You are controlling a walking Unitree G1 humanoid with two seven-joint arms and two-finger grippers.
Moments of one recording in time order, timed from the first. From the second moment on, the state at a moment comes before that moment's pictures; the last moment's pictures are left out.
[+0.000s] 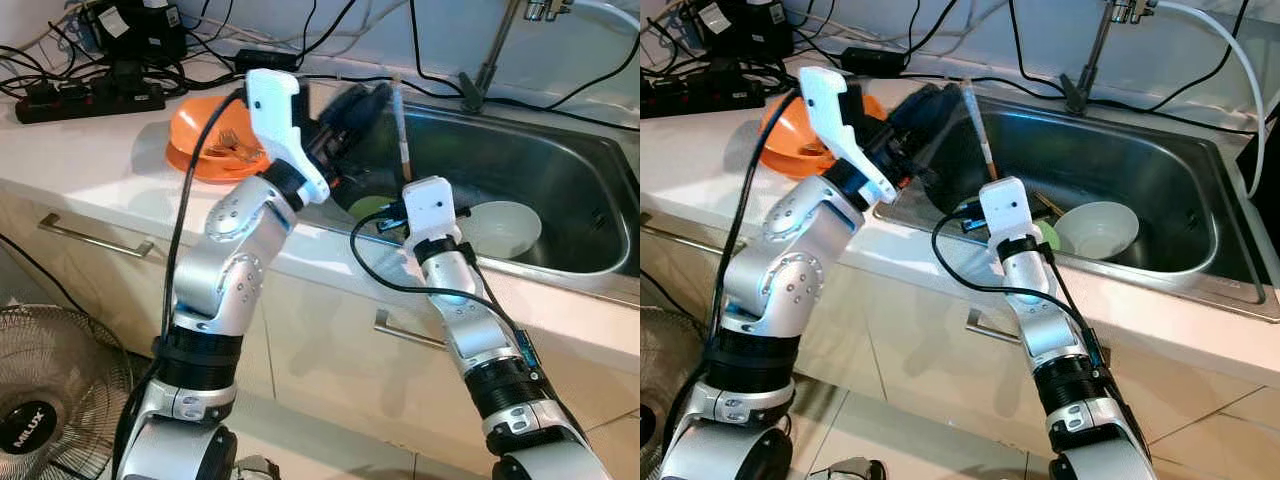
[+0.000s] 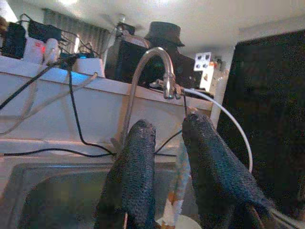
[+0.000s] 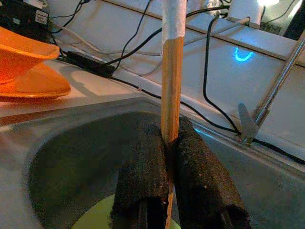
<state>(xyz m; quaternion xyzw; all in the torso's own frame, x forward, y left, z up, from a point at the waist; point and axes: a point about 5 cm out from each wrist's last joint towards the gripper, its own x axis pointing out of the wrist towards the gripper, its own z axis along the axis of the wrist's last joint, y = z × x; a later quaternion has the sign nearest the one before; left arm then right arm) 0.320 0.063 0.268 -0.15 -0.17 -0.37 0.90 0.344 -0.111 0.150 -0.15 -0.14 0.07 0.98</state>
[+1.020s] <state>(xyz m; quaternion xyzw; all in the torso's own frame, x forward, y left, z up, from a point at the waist) 0.330 0.070 0.174 0.03 0.04 -0.28 0.96 0.394 -0.151 0.151 -0.03 0.06 -0.03 1.00</state>
